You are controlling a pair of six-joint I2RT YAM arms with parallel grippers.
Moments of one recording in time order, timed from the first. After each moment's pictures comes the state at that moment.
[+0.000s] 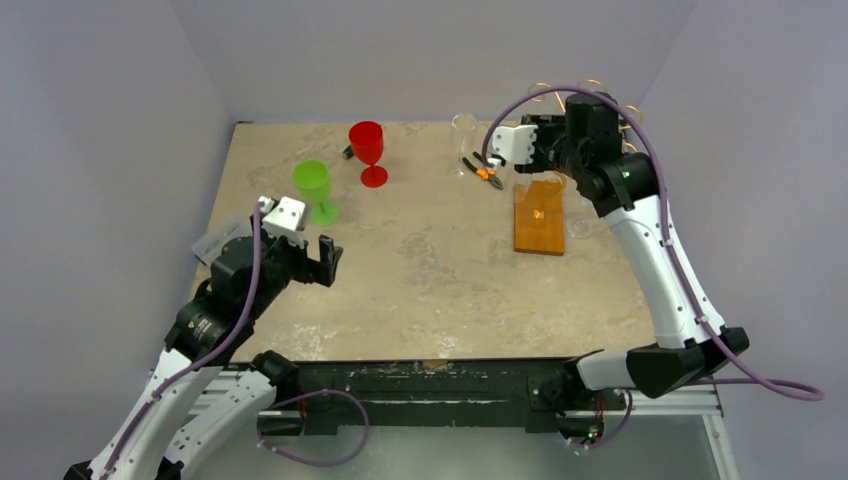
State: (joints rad) left arm -0.53 0.58 0.90 -0.64 -0.16 -0.08; right arm 0.34 1.37 1.69 -0.84 0.03 -1.32
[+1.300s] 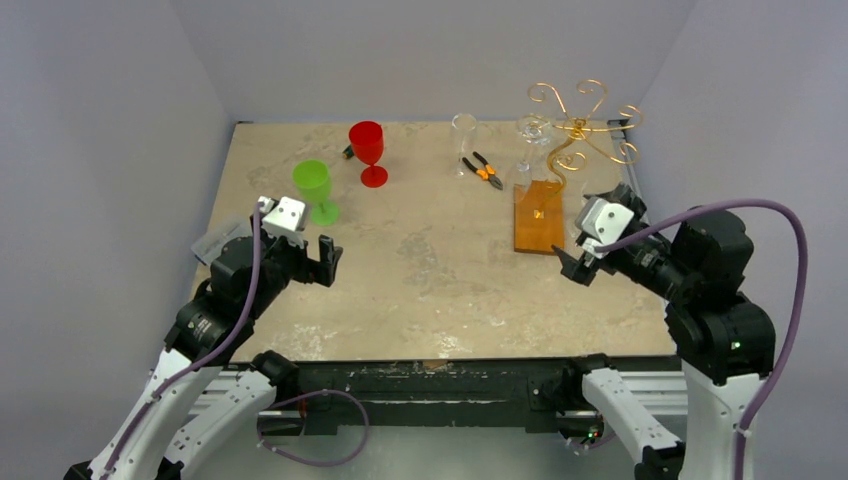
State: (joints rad) left arm -0.53 0.58 0.90 -0.64 -0.16 -0.08; right arm 0.16 0.82 1.57 -1.08 -0.52 -0.79
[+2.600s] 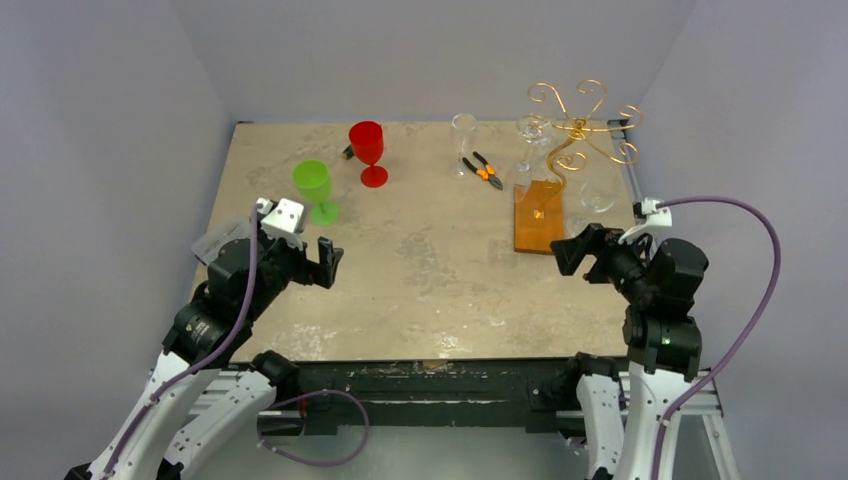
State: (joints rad) left arm -0.53 0.57 0.90 -0.64 -0.14 -0.08; right arm -0.23 0.54 0.96 -0.77 -0.53 0.21
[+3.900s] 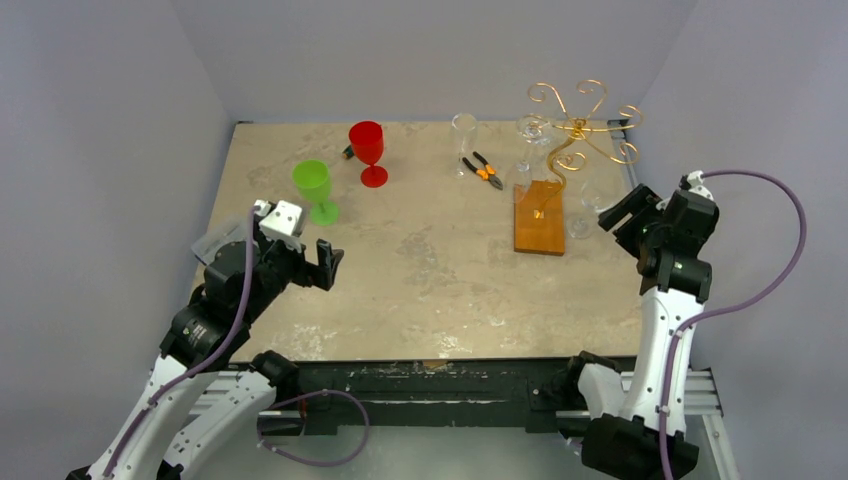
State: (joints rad) left arm -0.53 0.55 0.90 -0.64 -0.11 -0.08; right arm -0.38 0.89 1.03 -0.75 -0.14 0.47
